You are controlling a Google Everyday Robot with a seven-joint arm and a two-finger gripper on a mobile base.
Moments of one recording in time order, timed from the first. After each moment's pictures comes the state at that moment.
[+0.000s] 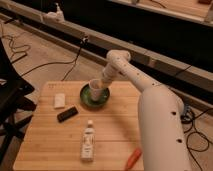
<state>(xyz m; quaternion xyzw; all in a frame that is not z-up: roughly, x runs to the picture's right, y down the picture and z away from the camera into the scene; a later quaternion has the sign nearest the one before) 0.001 -0.007 0.941 -0.36 0.04 0.58 0.73</state>
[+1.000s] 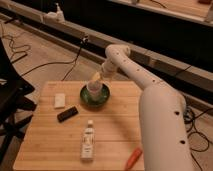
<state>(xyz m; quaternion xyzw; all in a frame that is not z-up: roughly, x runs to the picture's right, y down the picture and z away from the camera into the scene) -0.001 -0.054 0.913 -0.32 0.01 0.58 0.75</state>
